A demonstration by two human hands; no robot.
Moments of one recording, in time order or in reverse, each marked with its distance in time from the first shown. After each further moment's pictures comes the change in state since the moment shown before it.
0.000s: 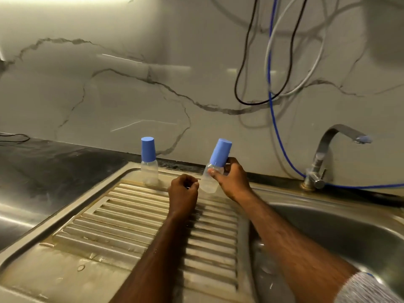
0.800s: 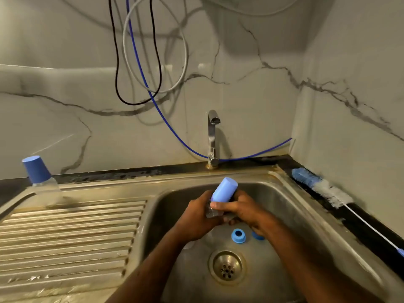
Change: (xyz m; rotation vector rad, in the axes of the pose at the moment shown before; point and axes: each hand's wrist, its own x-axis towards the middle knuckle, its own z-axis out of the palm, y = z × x) left_hand -0.171 0.083 0.170 0.198 -0.875 0.452; right_hand -0.135 0.121 -0.253 0.175 -0.085 0.294
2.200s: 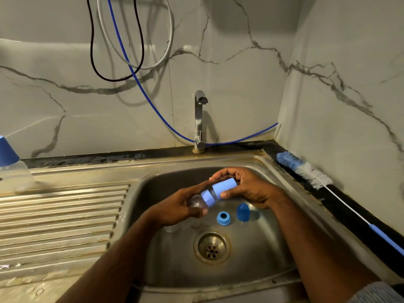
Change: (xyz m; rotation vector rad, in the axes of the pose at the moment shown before) left_hand 0.003 -0.030 -0.004 -0.169 -0.384 -0.056; right_hand 0.006 0.012 -0.059 0.022 -0.226 -0.155
